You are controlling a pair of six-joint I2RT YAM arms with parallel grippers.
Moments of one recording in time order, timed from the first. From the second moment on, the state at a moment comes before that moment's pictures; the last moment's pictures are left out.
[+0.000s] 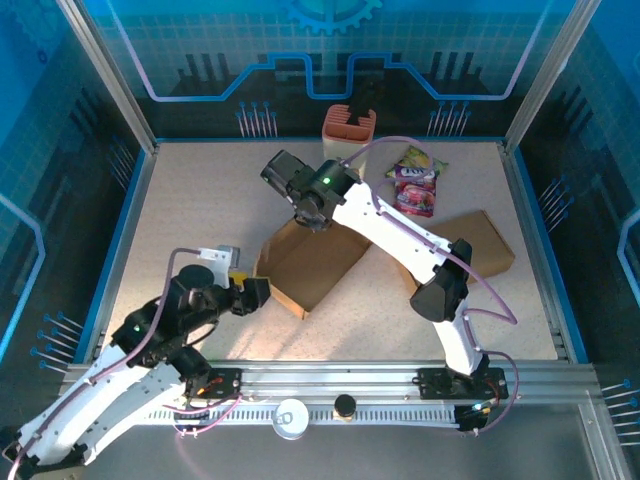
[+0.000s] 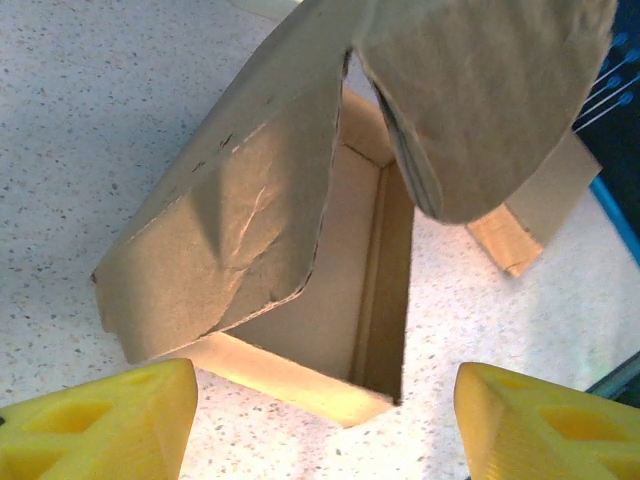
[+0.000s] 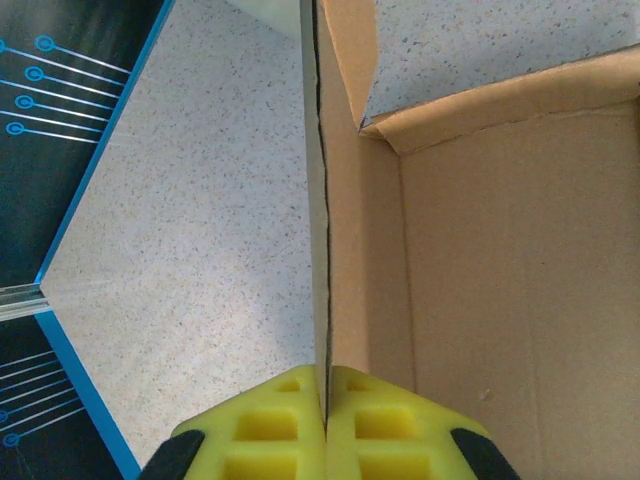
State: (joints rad) left arm -0.68 0.49 0.62 -0.67 -0.05 -0.56; right arm 0.92 2.08 2.30 -1.33 0.47 1.76
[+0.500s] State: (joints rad) left arm -0.88 0.77 0.68 -0.59 -0.48 -0.39; right arm 0.92 2.08 2.30 -1.33 0.46 1.76
